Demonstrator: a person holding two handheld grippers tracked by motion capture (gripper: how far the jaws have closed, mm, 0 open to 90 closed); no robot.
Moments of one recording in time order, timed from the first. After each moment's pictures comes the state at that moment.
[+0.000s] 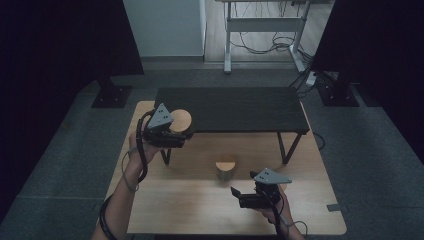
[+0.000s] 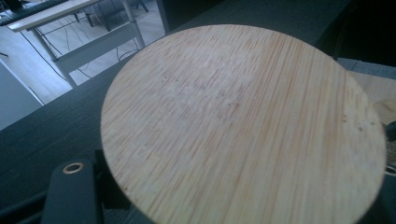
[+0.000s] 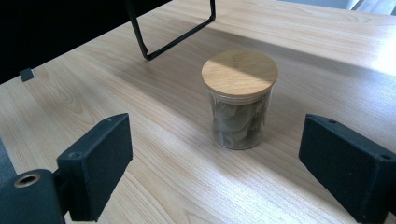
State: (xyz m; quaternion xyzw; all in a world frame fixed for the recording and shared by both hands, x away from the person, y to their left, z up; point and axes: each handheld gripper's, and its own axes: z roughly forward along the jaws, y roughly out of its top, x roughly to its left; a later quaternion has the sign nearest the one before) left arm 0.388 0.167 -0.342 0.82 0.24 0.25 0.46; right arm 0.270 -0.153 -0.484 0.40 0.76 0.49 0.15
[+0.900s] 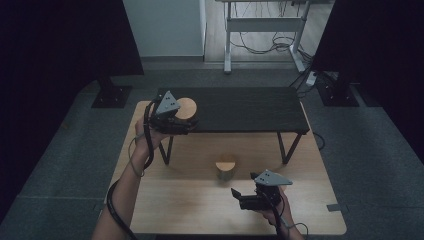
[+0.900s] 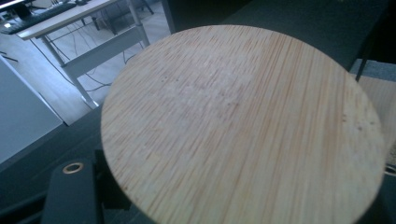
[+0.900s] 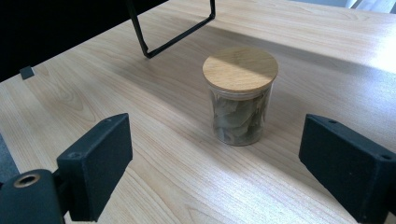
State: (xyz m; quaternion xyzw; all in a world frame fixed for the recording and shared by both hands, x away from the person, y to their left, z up) left arm 0.421 0.153 -0.331 0.82 0.23 0.27 0.45; right arm 0.266 -0.154 -0.485 0.40 0.76 0.49 0.15
